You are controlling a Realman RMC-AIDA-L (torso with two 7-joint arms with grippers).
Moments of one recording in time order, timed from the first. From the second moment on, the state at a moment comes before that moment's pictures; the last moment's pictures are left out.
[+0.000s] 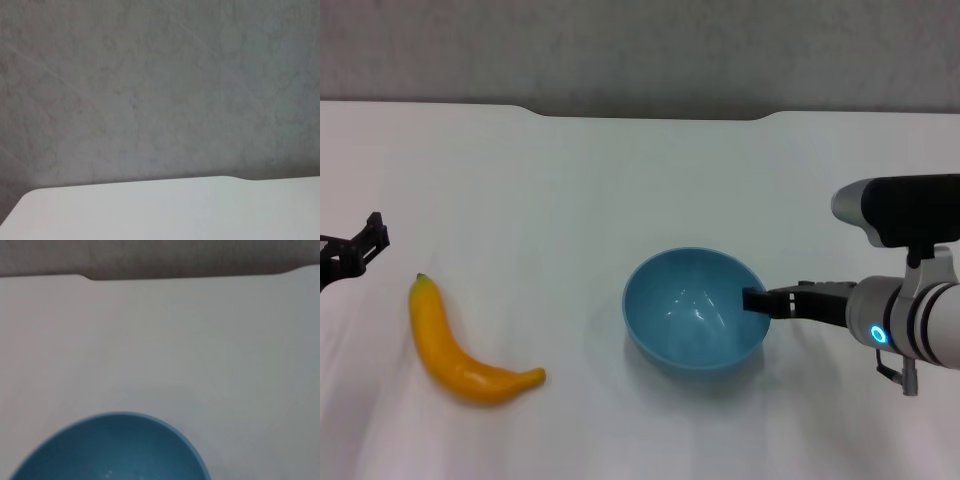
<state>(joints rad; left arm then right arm) 0.09 -2.04 -1.36 -1.38 1.22 0.08 1.64 0.35 2.01 -1.93 -1.19 0.46 0.57 0.23</state>
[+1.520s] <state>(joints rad) 0.10 -2.04 -1.35 -1.38 1.22 0.08 1.66 0.36 2.01 -2.01 -1.09 0.50 0.44 0.19</state>
